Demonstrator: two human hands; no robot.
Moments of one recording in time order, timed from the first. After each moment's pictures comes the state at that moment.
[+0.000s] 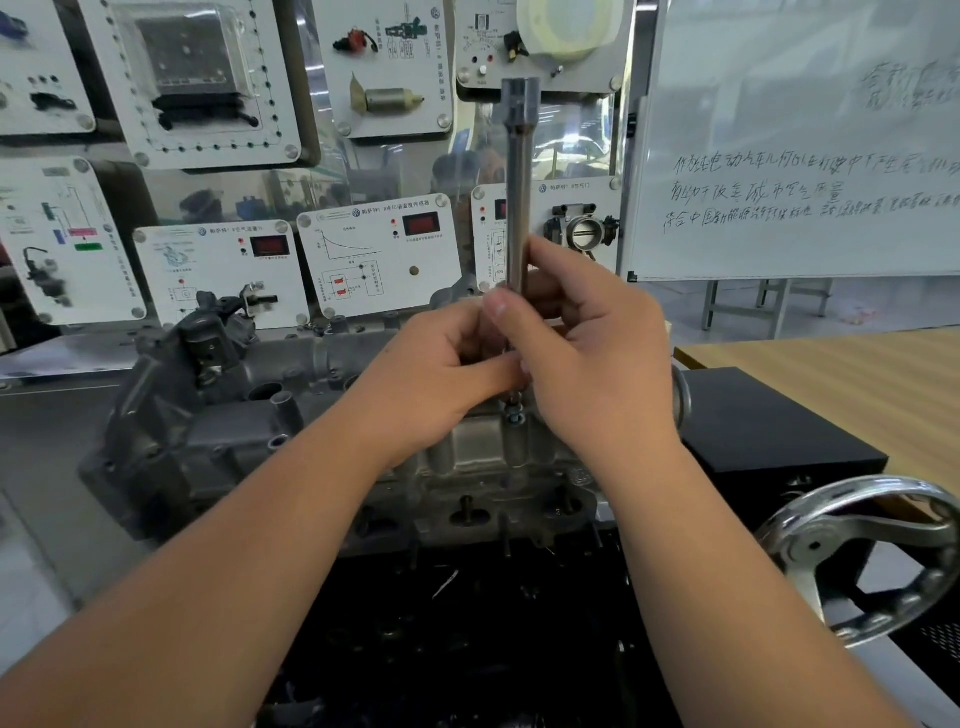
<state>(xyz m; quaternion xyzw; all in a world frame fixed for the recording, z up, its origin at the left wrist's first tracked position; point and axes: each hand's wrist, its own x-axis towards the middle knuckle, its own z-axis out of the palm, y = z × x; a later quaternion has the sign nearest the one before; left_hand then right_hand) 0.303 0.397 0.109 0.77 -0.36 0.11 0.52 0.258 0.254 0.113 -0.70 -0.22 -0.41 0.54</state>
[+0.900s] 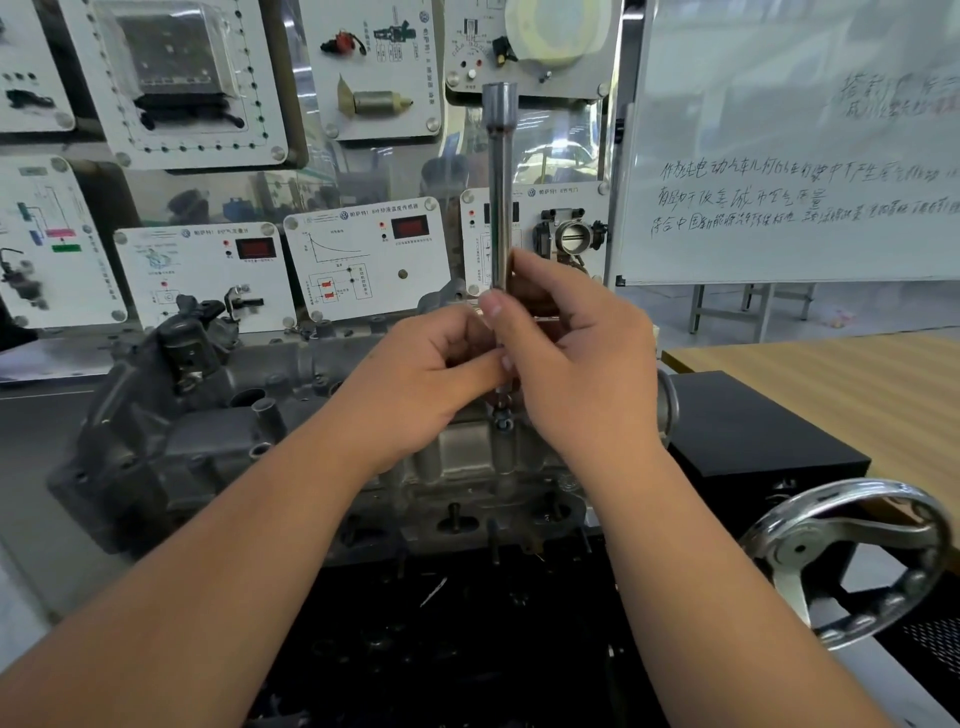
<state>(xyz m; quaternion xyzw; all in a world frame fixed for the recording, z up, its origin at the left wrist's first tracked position) 0.303 0.396 0.109 0.77 -0.36 0.11 0.52 0.268 0.254 0.107 -0.69 -0.19 -0.46 0.53</state>
